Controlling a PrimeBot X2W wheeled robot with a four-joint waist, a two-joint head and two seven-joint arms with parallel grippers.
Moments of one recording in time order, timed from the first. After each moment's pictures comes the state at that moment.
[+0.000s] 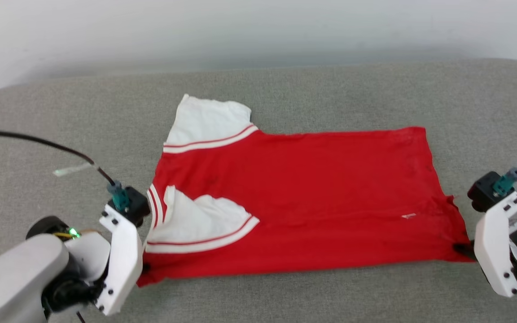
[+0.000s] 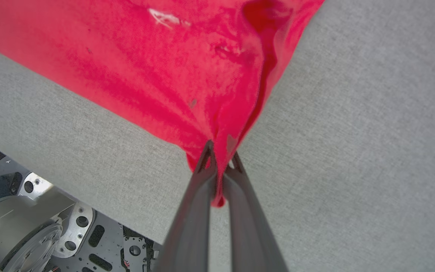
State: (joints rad) left arm -0.70 0.89 -1.08 0.10 -1.07 -0.10 0.69; right arm -0.60 -0.86 0.92 0.26 0.97 0.13 0.62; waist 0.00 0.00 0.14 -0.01
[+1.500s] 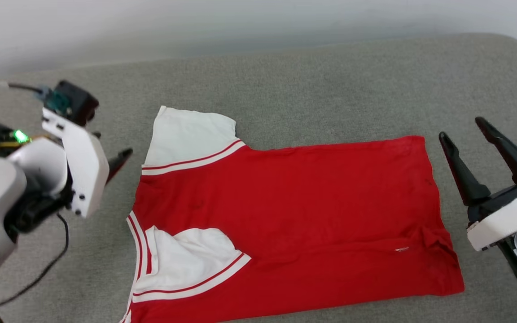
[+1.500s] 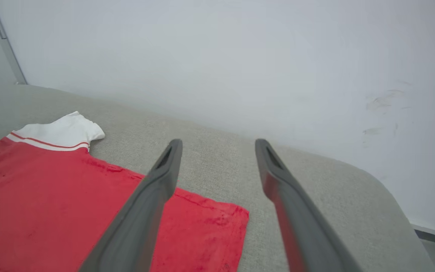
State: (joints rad) left arm -0.85 0.91 -0.94 0.14 -0.97 -0.01 0.48; right arm -0.34 -0.55 0.30 0.12 0.45 0.13 -0.12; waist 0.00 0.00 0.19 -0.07
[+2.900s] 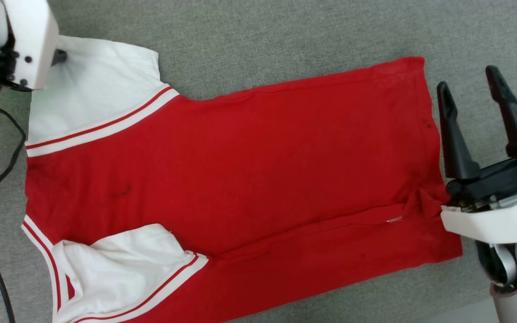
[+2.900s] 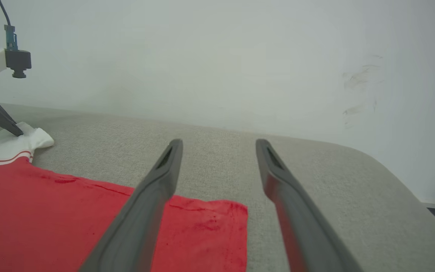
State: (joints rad) left arm -1.36 0.77 -0.97 0.53 -1.01 -0.09 1.00; right arm -0.31 -0.23 0.12 -0.13 0.20 0.13 -0.26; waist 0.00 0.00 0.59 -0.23
